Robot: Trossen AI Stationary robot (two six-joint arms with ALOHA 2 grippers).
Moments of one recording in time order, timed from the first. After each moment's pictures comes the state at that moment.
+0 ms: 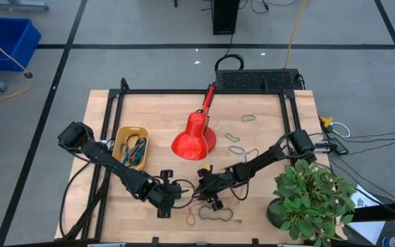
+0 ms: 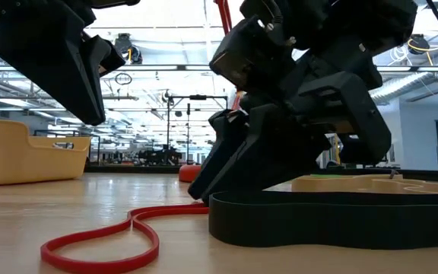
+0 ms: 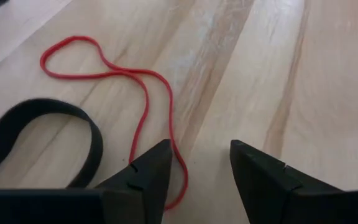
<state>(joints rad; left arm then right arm) -0.58 1.71 1.09 -0.46 -0.26 -0.47 0.33 2.06 1.03 0.27 -0.03 -0.09</state>
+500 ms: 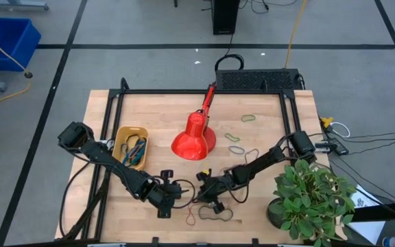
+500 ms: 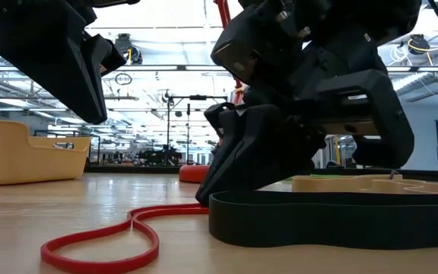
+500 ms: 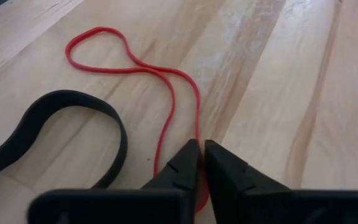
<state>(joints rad) -0.58 1.71 1.09 -0.45 -0.26 -0.47 0.35 2.07 1.03 0.20 -0.03 -0.16</state>
